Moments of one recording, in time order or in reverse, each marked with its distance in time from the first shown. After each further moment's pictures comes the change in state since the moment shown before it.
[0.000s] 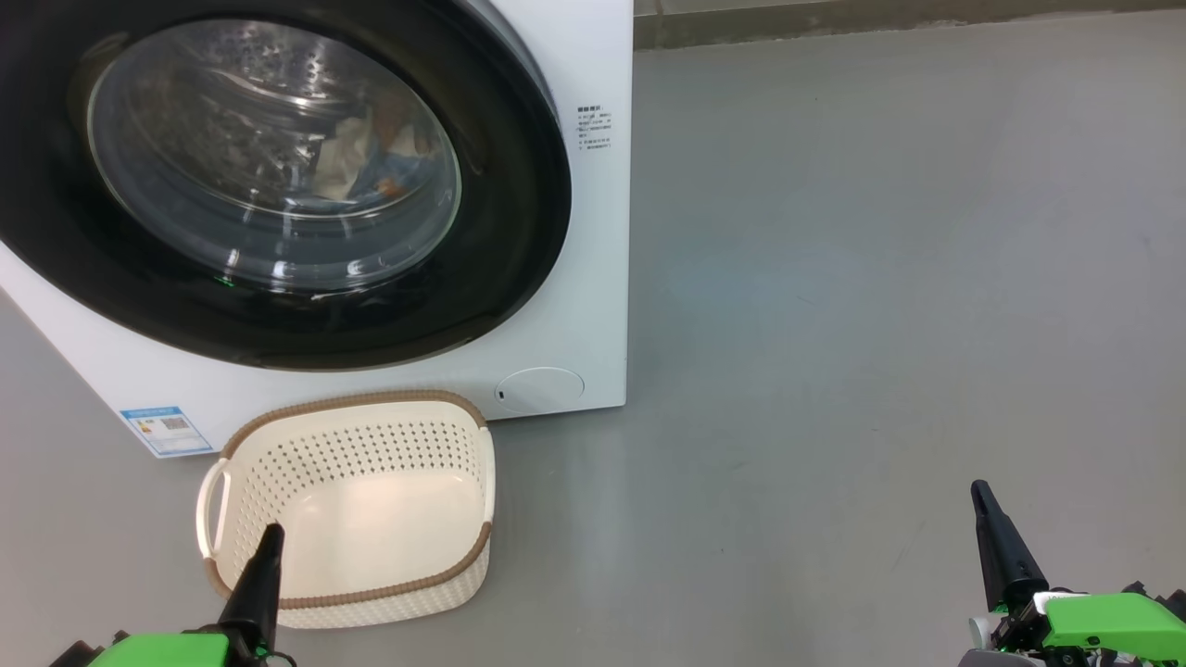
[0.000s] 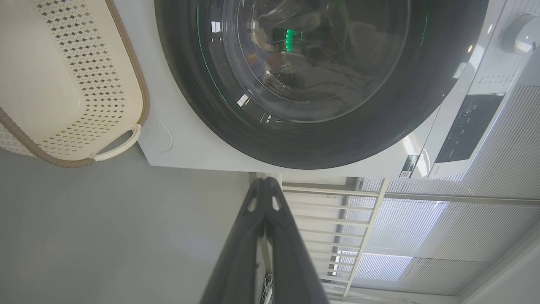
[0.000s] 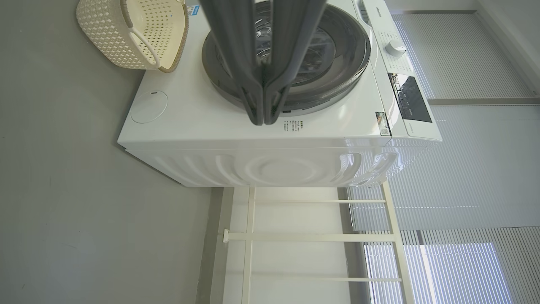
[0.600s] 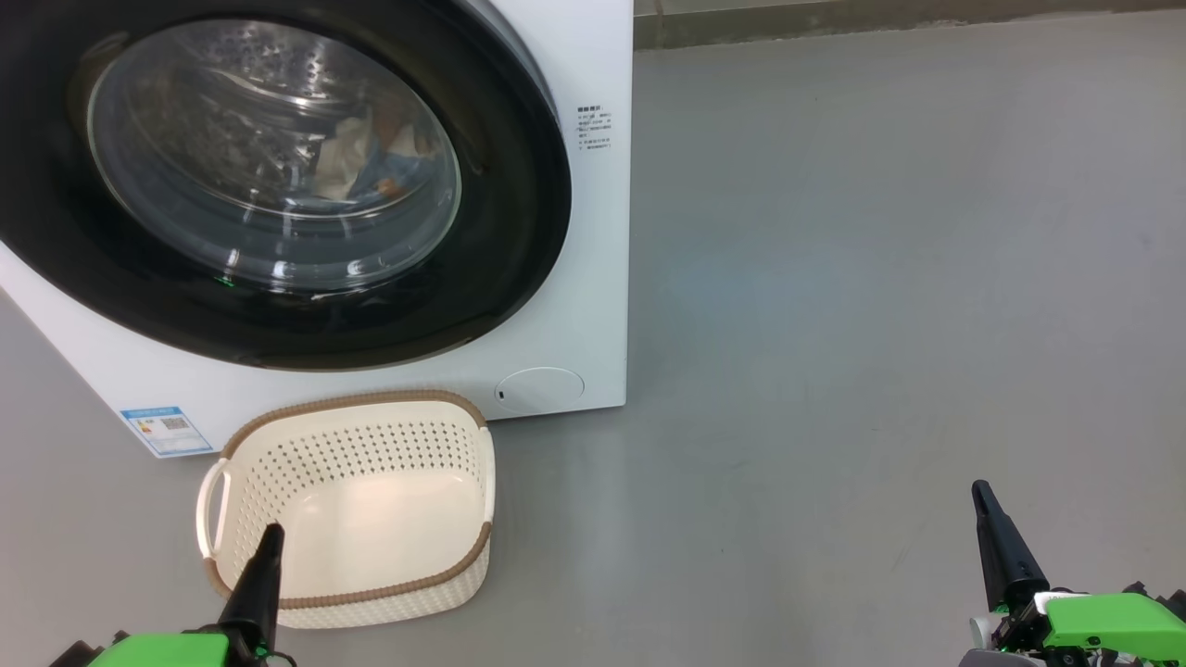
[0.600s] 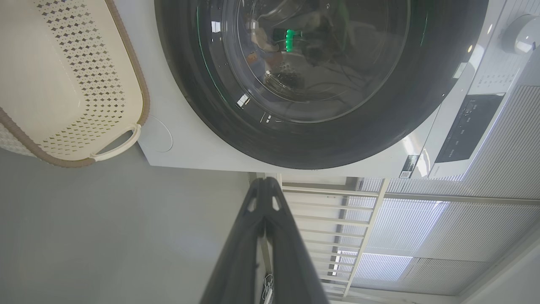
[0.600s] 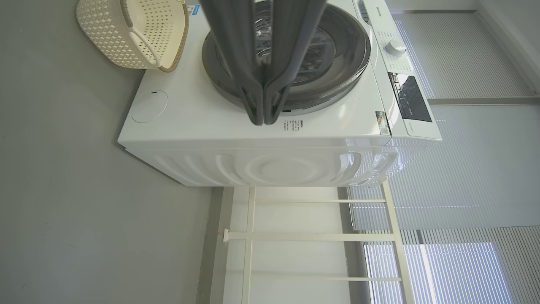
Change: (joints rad) left arm 0.000 0.000 0.000 0.000 0.000 0.000 0.000; right arm 0.000 0.001 -0.002 0.000 -0.001 0.000 0.000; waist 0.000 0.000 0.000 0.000
